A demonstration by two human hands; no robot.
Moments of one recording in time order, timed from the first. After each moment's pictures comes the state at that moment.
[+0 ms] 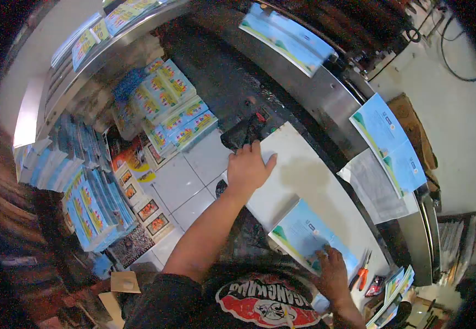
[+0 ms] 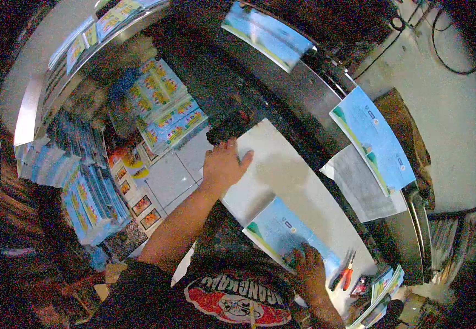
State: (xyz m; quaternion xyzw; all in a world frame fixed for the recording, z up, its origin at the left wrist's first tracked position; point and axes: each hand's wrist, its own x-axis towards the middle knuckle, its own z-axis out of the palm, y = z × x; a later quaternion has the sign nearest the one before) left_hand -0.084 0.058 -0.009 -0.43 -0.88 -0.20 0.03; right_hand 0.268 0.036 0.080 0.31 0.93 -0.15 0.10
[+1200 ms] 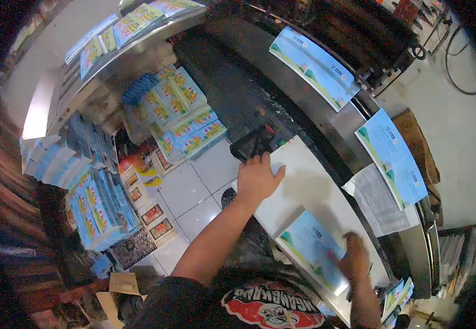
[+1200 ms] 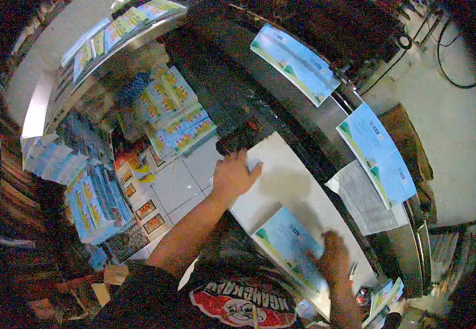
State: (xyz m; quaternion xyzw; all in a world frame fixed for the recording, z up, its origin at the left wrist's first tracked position) left_hand -0.083 0.055 -0.007 -0.43 -0.87 -0.24 0.03; right_hand 0.256 0.107 0.075 0.40 0.91 -0.11 0.04
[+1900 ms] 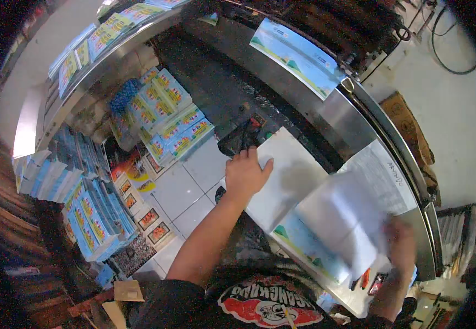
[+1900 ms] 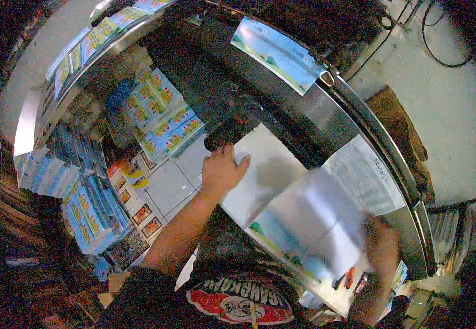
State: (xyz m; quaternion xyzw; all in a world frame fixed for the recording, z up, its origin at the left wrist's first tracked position) left_hand -0.083 0.059 -0.008 -0.43 -0.88 -0.22 0.02; right_hand 0.291 0.154 0.187 0.45 0.89 -0.11 0.00
